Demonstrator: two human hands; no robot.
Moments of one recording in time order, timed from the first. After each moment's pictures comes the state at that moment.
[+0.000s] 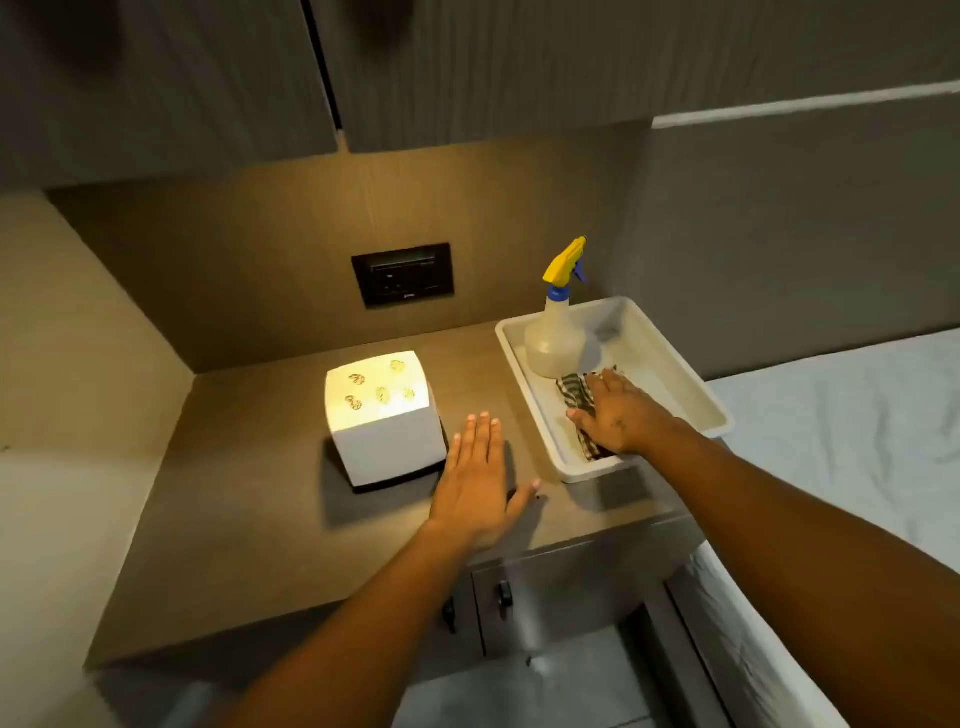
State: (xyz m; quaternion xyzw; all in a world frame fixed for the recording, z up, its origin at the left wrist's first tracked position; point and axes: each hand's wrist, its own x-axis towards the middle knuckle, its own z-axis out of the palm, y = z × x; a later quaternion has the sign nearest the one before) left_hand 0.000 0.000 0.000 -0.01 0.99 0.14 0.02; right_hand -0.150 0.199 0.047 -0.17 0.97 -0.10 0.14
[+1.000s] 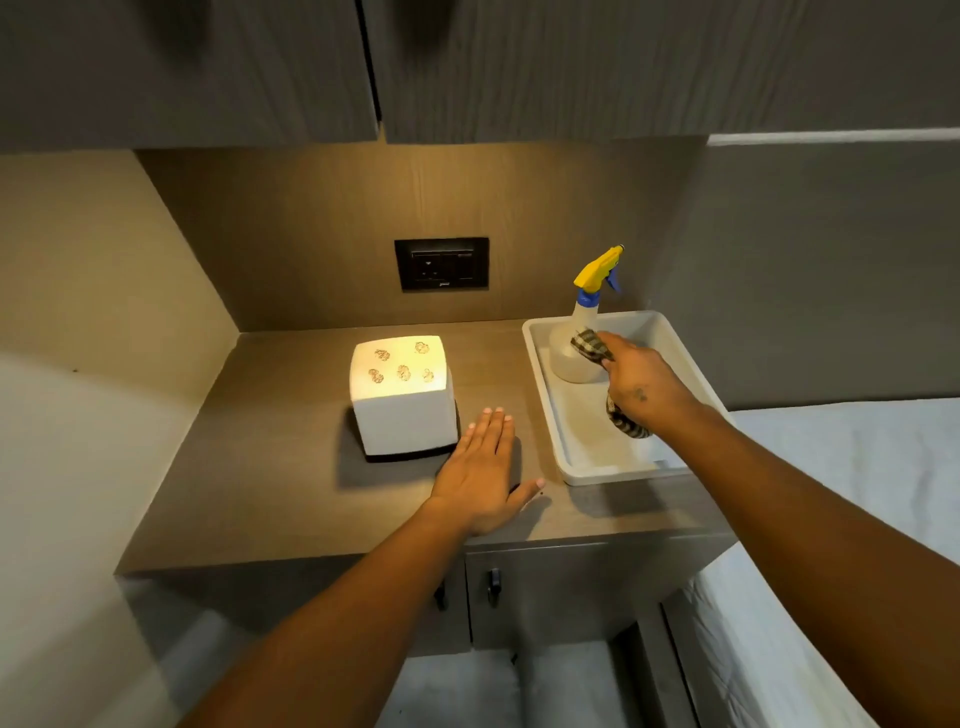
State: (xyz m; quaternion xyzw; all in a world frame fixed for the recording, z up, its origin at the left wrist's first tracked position) left_hand 0.012 0.005 0.016 -0.01 0.99 0.12 0.04; right_hand -0.157 0.187 0.107 -0.23 0.95 -0.20 0.04
